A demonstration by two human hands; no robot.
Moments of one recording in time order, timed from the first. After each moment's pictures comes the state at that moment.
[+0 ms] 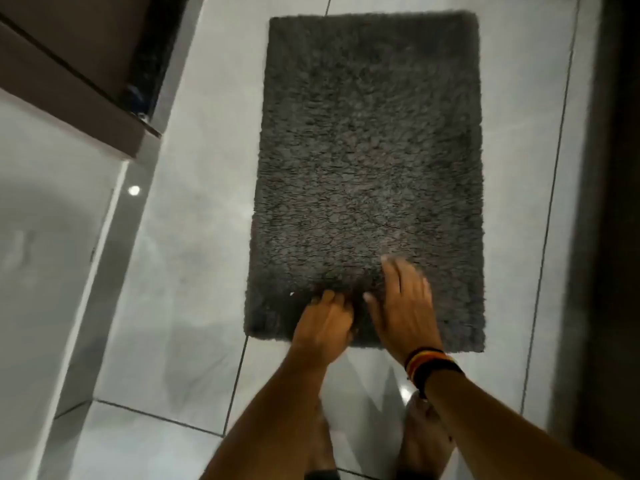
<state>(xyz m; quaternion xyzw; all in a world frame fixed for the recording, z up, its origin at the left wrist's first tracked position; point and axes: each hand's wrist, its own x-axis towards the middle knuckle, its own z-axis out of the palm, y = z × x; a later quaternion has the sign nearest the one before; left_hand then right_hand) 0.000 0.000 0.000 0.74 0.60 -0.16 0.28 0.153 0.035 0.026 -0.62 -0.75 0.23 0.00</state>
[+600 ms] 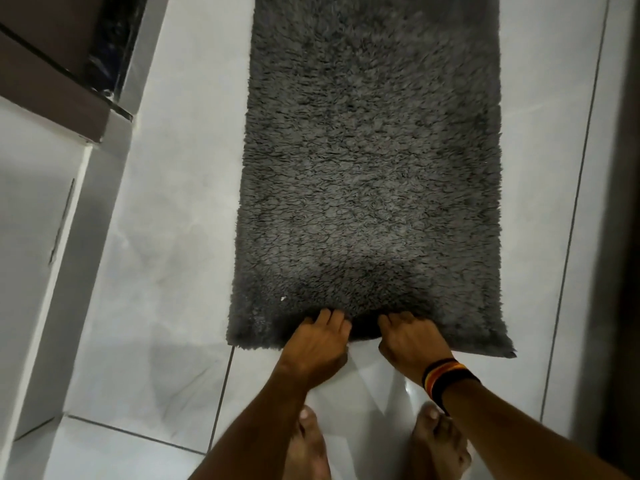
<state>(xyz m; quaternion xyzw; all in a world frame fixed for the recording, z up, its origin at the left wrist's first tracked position) -0.012 -0.024 -0.054 0.78 0.51 -0.22 0.29 0.181 0.022 -0.037 -0.42 -0.84 0.21 -0.26</state>
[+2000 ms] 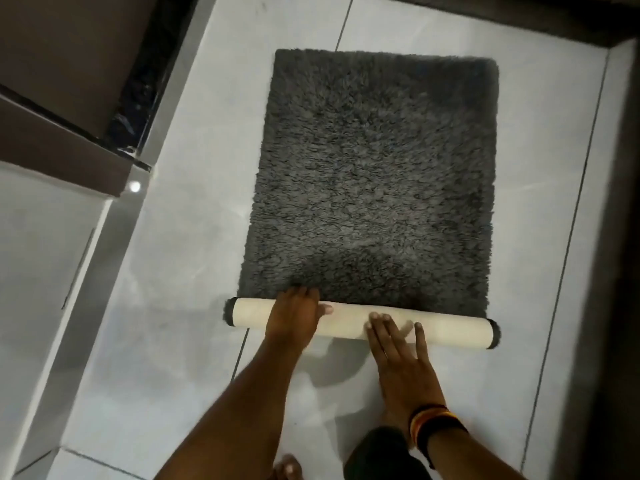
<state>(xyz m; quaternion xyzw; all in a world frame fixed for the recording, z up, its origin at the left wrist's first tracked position) -0.050 0.126 -0.032 0.59 0.73 -0.12 0.34 0.183 0.081 -0.027 -0.46 -0.84 0.20 -0.22</state>
